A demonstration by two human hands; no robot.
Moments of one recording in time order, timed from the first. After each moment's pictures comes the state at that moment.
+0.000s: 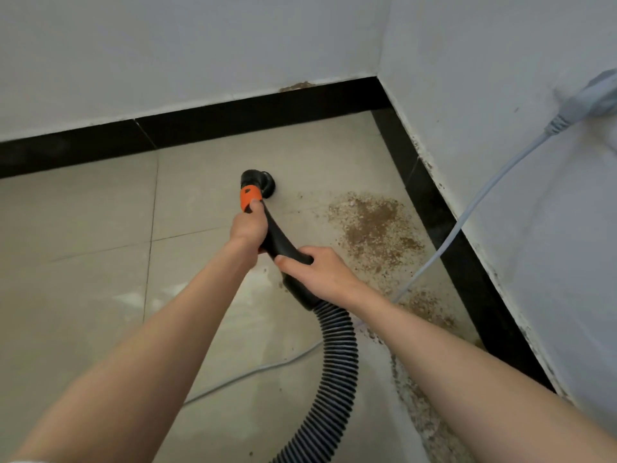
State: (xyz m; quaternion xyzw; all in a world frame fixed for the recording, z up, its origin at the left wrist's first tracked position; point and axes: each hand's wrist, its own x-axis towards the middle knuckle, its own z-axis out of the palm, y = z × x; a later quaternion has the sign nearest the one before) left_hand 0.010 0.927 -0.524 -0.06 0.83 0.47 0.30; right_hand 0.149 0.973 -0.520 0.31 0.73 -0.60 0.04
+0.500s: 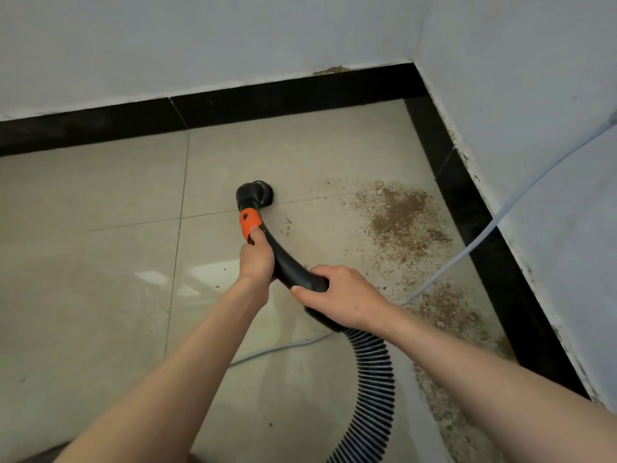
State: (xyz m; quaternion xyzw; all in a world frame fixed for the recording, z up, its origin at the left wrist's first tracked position) left_hand 0.045 0.859 -0.546 -0.16 0.75 0.56 0.30; right_hand 0.173 0.938 -0.526 0.25 0.84 -0.47 0.11
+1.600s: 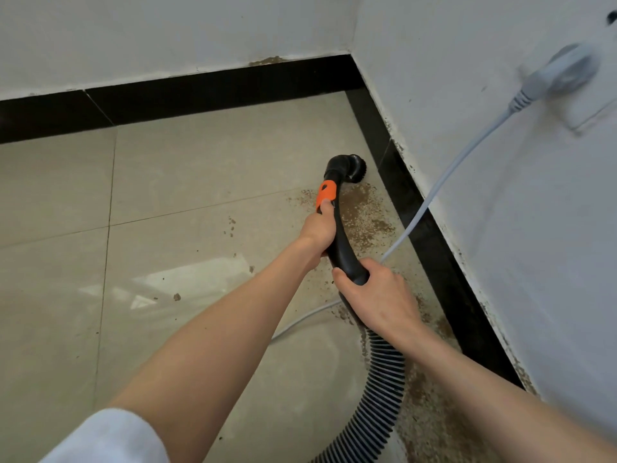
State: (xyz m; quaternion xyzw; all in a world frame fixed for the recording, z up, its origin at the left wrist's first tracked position) left_hand 0.112 1.005 -0.554 0.05 0.75 0.46 0.48; right_hand 0.253 0.997 -0.529 0.47 0.80 -0.37 0.03
